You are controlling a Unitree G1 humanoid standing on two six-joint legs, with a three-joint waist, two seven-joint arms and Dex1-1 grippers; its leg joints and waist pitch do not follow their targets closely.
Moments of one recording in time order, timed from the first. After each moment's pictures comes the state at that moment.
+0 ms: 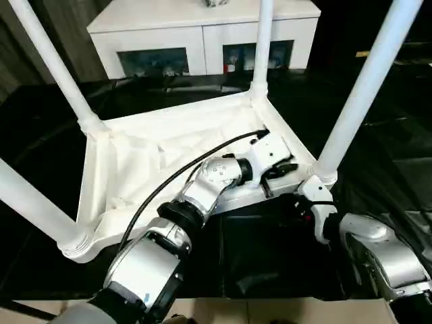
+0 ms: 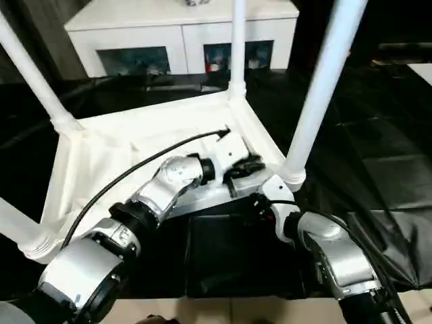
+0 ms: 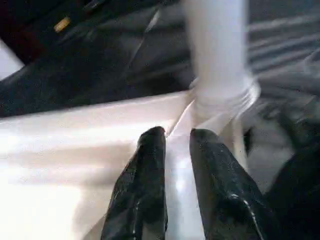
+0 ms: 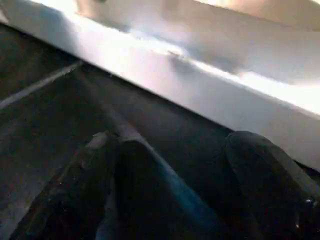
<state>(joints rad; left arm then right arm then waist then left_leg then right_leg) -0.92 -0.05 -0.28 1.08 0.12 -0.24 -0.59 -0.20 -0.52 0.18 0.08 0.17 0.41 0.79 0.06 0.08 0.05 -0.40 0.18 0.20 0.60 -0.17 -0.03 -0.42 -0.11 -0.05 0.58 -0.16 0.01</state>
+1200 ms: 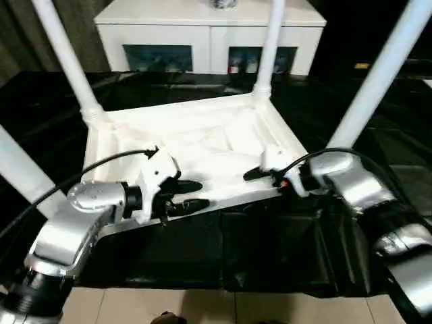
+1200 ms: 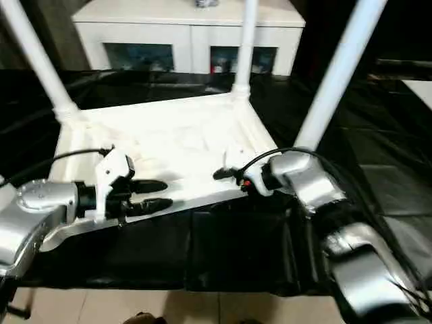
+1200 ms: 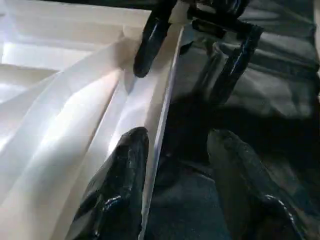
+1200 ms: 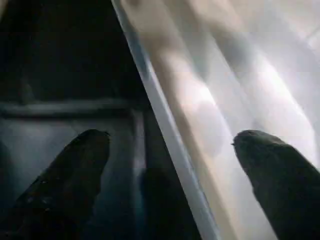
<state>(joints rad) -0.30 0.53 -0.16 -0.20 -0.25 0.62 -0.96 -0.79 -0.44 0.44 0.74 0.00 0.00 1.25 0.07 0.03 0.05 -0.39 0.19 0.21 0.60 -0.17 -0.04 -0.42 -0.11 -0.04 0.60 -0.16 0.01</state>
